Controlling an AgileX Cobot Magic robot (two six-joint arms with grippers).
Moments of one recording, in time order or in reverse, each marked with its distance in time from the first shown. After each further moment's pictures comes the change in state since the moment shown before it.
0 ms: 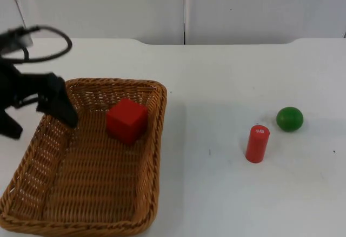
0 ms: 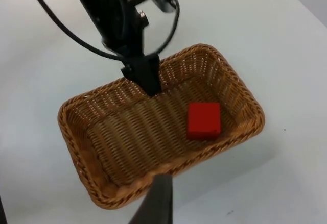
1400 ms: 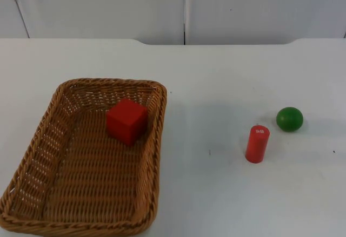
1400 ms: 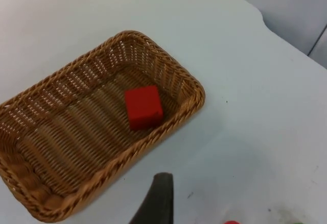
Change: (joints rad) right arm 0.000 -0.183 0.399 -0.173 -0.358 0.208; left arm 0.000 -1.054 0.203 0.074 0.027 -0.083
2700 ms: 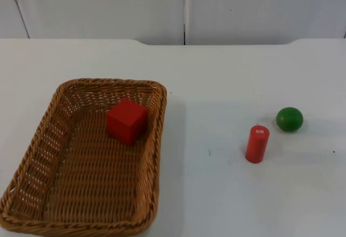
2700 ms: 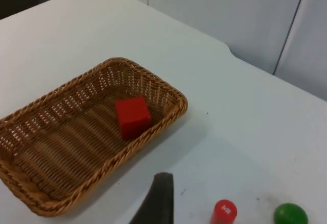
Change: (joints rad) right arm 0.000 -0.438 0.466 -0.019 -0.255 0.068; left arm -0.089 -0.620 0.184 0.296 0.182 -0.298
